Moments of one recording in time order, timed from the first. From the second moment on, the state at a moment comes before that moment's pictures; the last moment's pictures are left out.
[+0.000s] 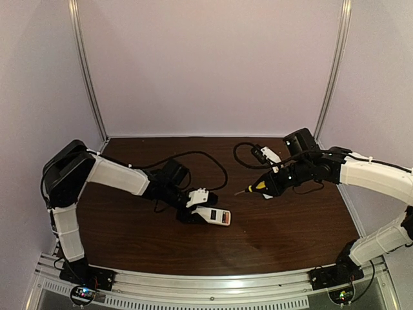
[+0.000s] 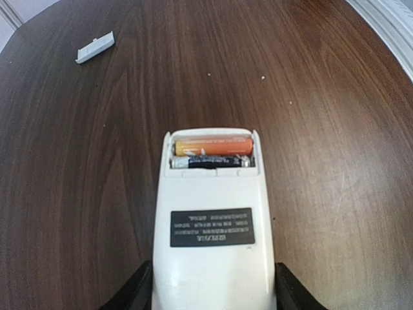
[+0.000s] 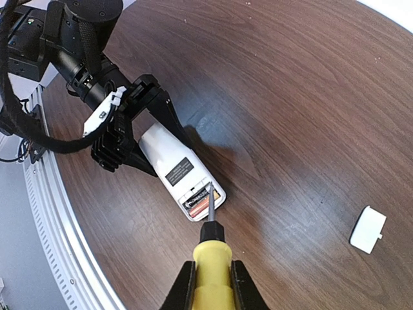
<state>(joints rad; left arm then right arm) -0.80 1.94 1.06 -0.04 0.55 0.79 0.66 1.30 0.98 -0.48 -0.35 0.07</state>
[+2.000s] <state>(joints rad) -0.79 1.51 0.71 0.37 0.35 1.03 0.86 1.31 1.31 -0.74 -0.11 -0.23</state>
